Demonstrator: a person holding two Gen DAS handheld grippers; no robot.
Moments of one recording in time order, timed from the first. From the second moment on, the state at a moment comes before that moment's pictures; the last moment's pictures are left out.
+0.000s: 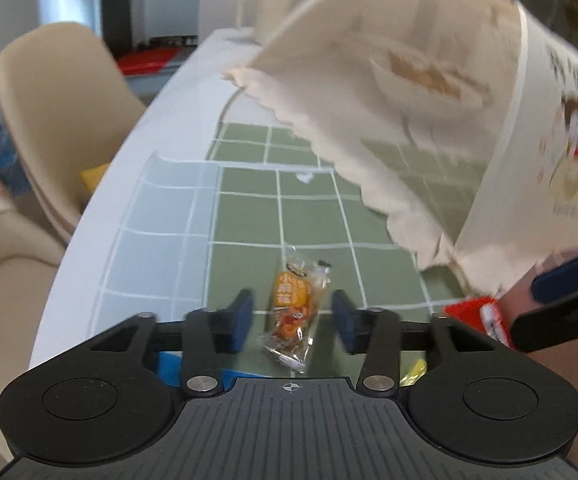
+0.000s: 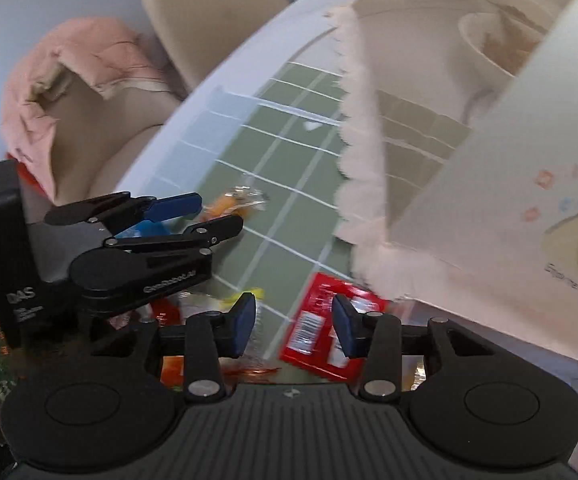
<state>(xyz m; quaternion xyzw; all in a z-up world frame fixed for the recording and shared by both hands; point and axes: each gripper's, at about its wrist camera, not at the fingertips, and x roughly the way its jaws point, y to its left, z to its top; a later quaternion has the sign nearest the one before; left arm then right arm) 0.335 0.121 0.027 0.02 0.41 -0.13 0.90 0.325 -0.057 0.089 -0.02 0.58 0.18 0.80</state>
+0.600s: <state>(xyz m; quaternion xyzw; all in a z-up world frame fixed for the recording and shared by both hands) 0.125 0.175 0.068 -0.14 0.41 -0.09 0.90 0.311 -0.011 0.040 -0.06 0.58 0.16 0.79</state>
